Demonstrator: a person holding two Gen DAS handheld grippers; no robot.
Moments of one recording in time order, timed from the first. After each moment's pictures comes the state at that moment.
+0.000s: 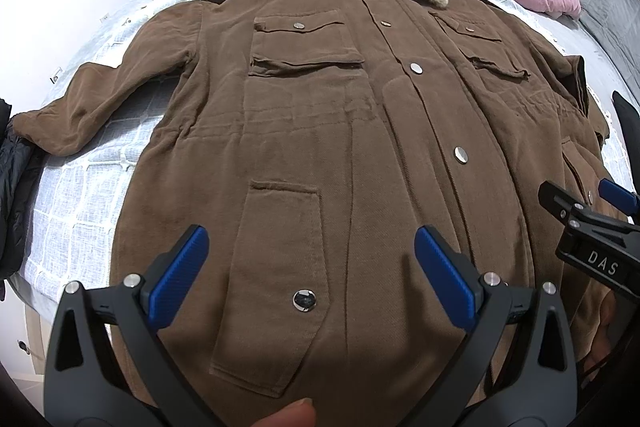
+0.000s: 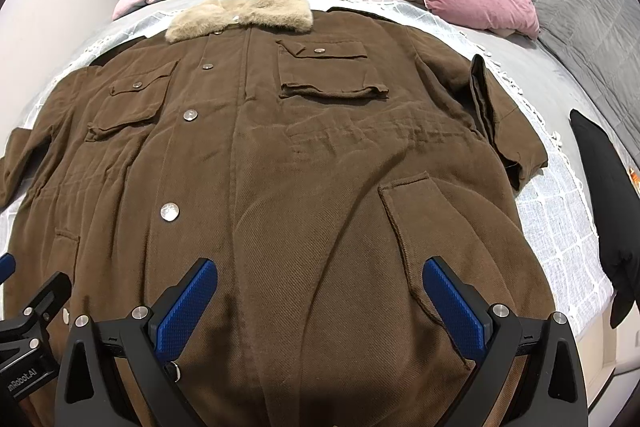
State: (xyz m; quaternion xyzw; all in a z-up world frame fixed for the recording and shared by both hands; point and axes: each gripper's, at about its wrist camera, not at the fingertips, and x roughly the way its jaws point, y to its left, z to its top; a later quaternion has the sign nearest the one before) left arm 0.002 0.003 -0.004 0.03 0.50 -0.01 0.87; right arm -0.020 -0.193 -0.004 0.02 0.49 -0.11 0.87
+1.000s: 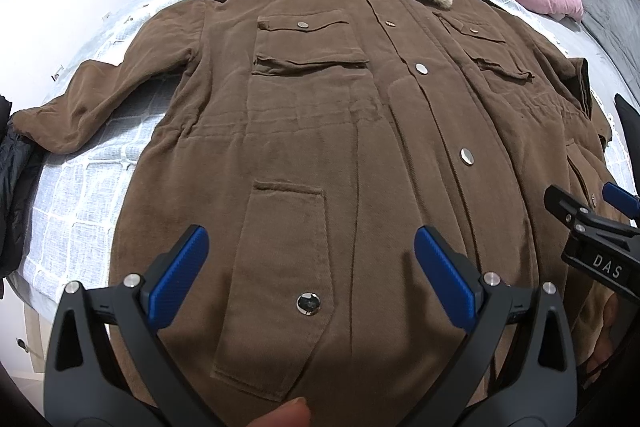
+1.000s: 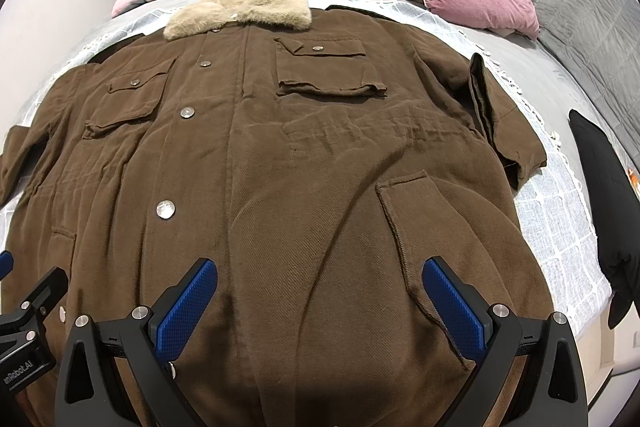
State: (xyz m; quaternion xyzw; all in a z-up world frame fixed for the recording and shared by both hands) left arm 0.005 0.008 -0.006 0.02 0.50 -0.02 0.87; right arm -0.020 -0.193 -0.006 0.01 0.47 -0.12 0.88
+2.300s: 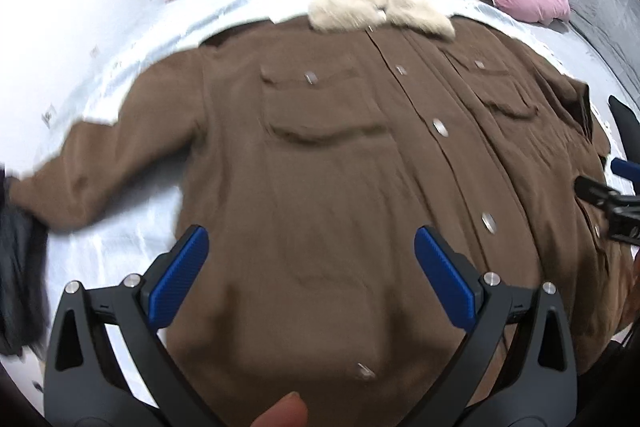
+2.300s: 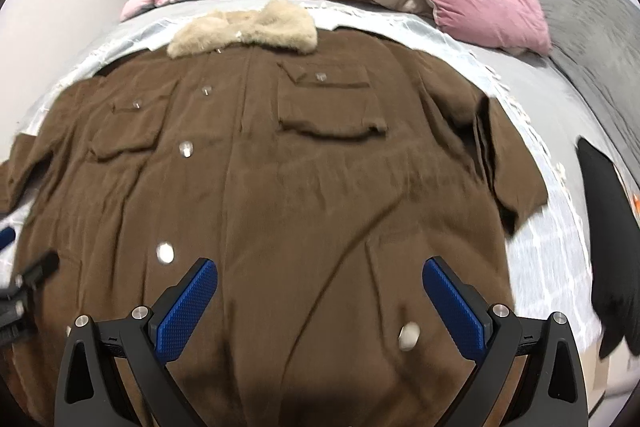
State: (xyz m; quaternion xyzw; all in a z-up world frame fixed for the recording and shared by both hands) left arm 0.071 0.033 0.025 0.09 0.49 -0.03 0.87; right arm 0.025 -0.212 0.030 -0.03 0.48 -0.08 0.87
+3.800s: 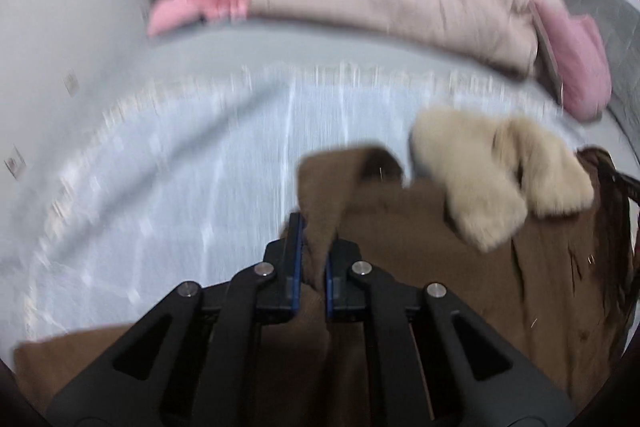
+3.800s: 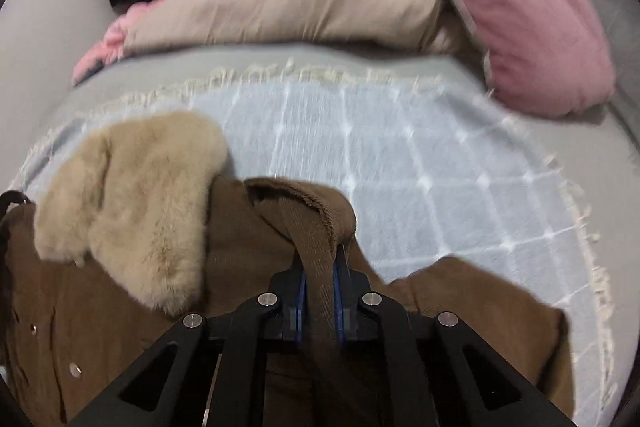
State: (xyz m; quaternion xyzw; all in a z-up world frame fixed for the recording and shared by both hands) left arm 0.356 0.106 0.041 0.03 0.41 -0.04 0.91; right arm 0.329 -0.329 0.024 0.03 0.41 -0.08 0.91
